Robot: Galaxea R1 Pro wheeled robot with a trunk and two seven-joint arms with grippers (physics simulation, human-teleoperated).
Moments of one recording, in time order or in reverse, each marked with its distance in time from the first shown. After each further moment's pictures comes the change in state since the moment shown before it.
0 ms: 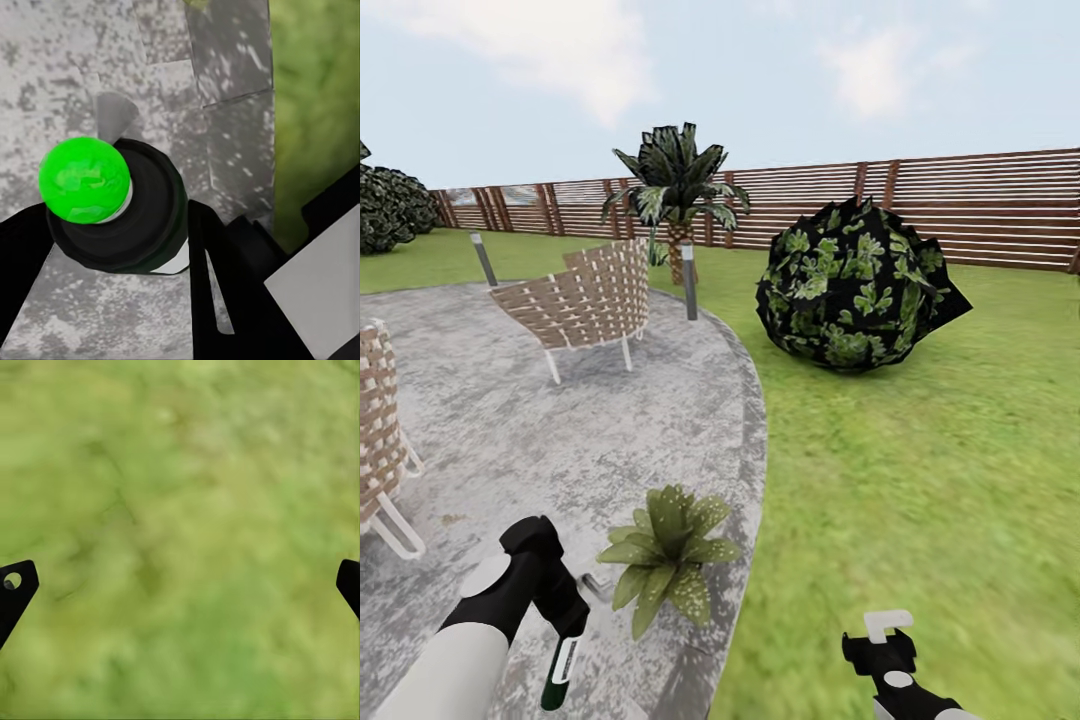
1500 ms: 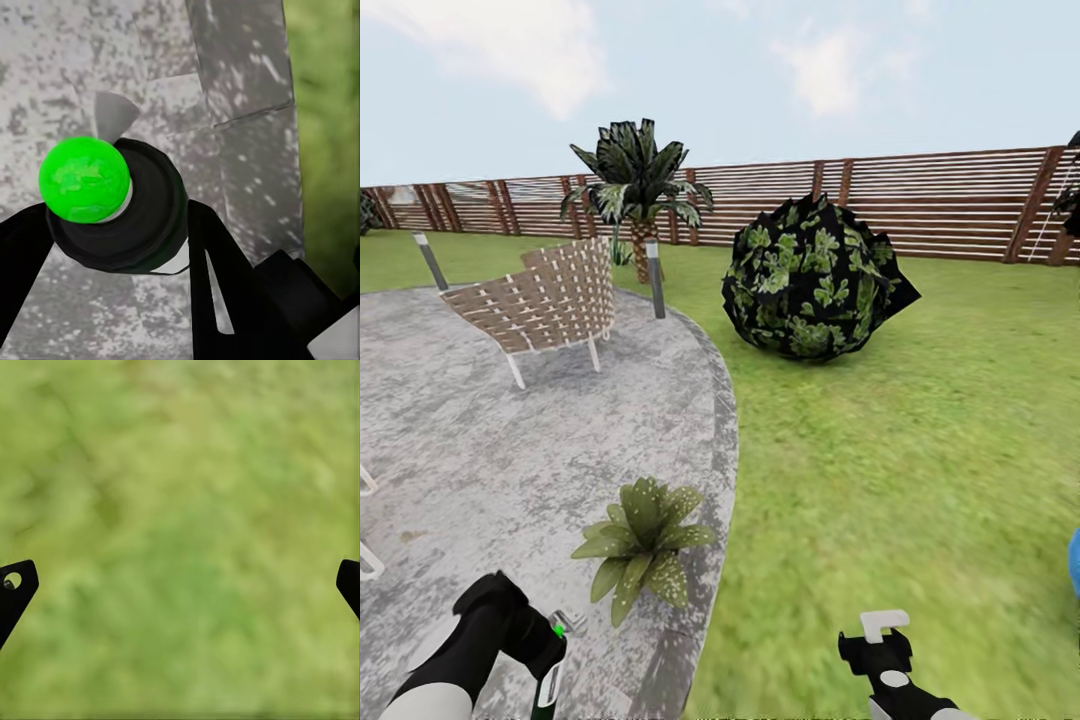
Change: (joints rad) left arm 0.129 0.024 0.194 0.034 0.186 -0.203 0.305; right arm 0.000 0.011 -0.001 -0.001 -0.003 0.000 -0.001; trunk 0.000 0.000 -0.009
